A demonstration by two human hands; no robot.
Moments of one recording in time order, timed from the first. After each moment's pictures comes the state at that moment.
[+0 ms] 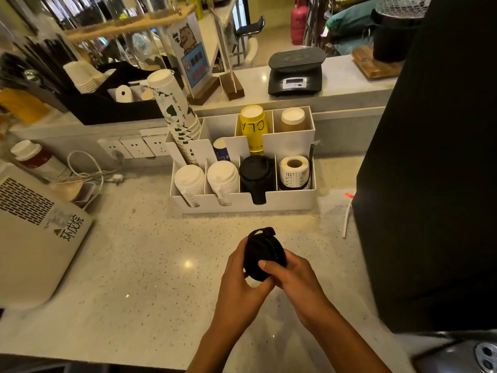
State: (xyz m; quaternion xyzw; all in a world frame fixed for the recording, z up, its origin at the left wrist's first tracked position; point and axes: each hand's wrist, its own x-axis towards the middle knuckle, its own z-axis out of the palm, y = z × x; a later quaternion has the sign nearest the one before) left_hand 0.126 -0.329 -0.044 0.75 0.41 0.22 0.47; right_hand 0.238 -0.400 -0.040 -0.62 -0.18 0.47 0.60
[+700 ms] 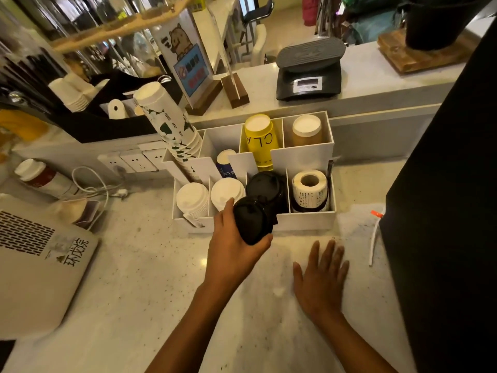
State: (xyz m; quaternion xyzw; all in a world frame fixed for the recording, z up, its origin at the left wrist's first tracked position) left_hand 0.209 -0.202 -0.013 0.82 0.47 0.18 0.28; right_hand 0.309 -0.332 -0.184 -0.94 -0.29 0.14 0.10
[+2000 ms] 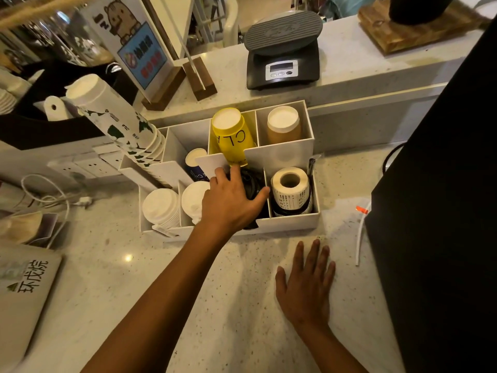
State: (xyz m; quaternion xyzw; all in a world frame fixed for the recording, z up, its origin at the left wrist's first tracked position) left_hand 0.316 -0.130 -0.014 0.91 0.41 0.02 0.10; right_hand 0.308 -0.328 -0.207 -0.95 -0.29 0.09 0.12
